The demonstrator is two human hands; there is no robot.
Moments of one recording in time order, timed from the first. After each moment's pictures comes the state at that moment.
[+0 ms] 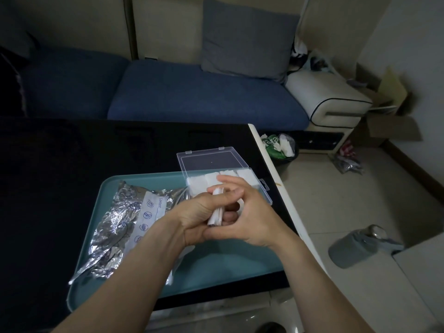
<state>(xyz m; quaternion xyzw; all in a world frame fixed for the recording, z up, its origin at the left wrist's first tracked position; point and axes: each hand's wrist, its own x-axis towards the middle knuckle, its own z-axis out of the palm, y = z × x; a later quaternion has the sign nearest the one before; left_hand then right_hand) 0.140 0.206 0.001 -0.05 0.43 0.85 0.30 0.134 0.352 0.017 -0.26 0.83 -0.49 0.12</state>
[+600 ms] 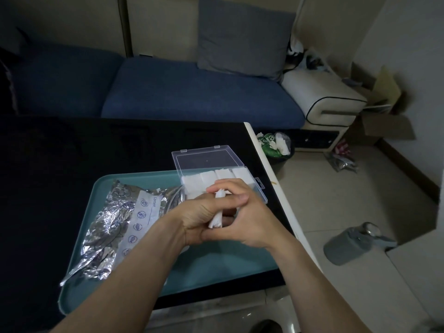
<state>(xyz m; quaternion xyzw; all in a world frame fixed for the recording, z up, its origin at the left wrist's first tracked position) 0.138 0.216 -0.001 -0.06 0.49 0.82 0.30 0.131 0.359 0.007 -0.27 0.86 -0.44 0.07</state>
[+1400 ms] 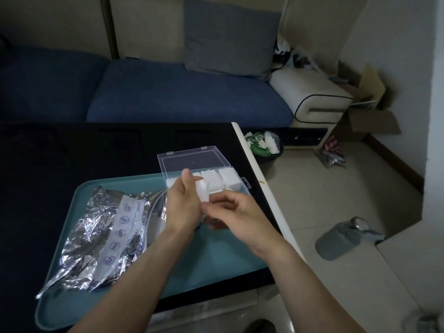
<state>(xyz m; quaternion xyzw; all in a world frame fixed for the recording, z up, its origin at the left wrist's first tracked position) 0.130 0.243 -0.009 -0.20 0.69 0.68 -0.15 0.137 0.367 0.012 -0.05 0.73 -0.65 0.21</state>
